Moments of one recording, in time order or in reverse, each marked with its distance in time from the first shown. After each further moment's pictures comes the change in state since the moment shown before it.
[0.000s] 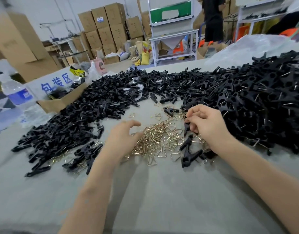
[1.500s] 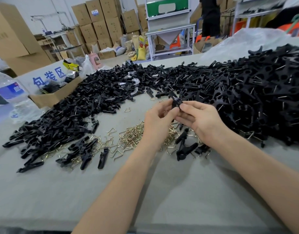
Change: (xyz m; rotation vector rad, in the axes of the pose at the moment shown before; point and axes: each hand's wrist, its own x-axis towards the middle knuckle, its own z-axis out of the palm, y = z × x) left_hand 0.010 0.075 0.063 -0.987 0.032 0.076; right_hand -0.004 -0.011 0.007 0.585 -0.063 0.258
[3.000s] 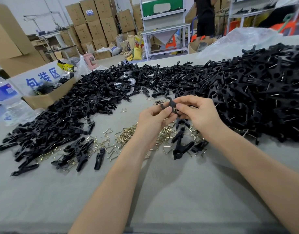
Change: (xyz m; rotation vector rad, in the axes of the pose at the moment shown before) left_hand 0.006 0.002 -0.006 -0.418 -0.139 -0.215; right_hand 0.004 -0.003 -0.011 -0.530 -0.048 -0.323
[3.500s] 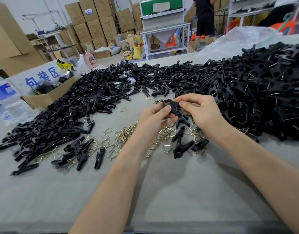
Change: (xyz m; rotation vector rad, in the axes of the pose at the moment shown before) left_hand -0.002 0.003 0.000 0.083 -0.064 0.006; right_hand 0.004 0.001 -0.005 -0.120 0.009 -0.053
